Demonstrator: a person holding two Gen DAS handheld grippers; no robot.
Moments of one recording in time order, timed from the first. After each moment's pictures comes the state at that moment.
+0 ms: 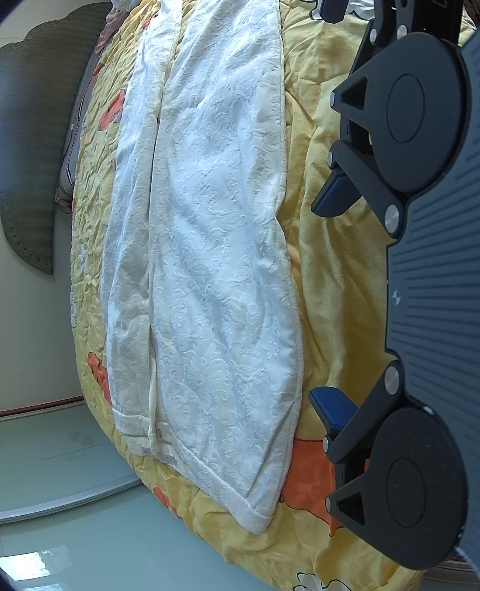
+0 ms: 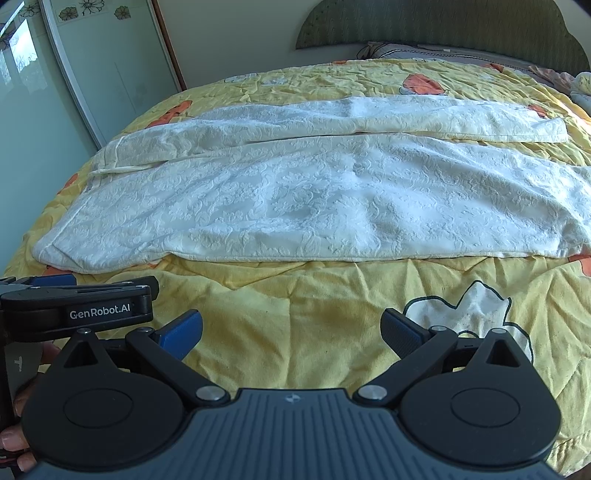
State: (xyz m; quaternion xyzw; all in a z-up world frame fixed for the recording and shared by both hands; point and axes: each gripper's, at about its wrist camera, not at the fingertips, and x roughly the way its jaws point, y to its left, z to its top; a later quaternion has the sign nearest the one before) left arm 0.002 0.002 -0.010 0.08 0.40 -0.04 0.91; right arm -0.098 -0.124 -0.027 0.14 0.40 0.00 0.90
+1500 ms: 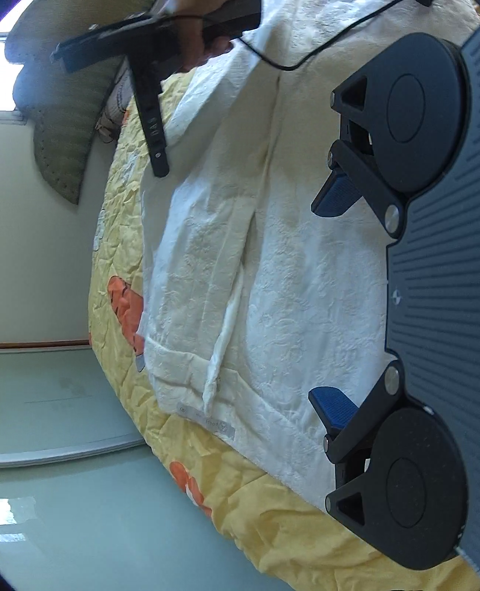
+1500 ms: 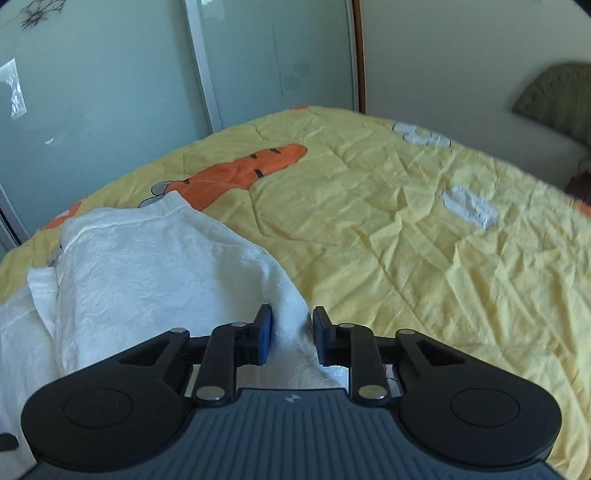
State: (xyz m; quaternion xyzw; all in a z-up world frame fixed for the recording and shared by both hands) left arm 0.155 0.070 0.000 0.00 0.38 0.03 0.93; right arm 0.312 -0.101 -0.019 -0.08 0.31 0.30 0.90
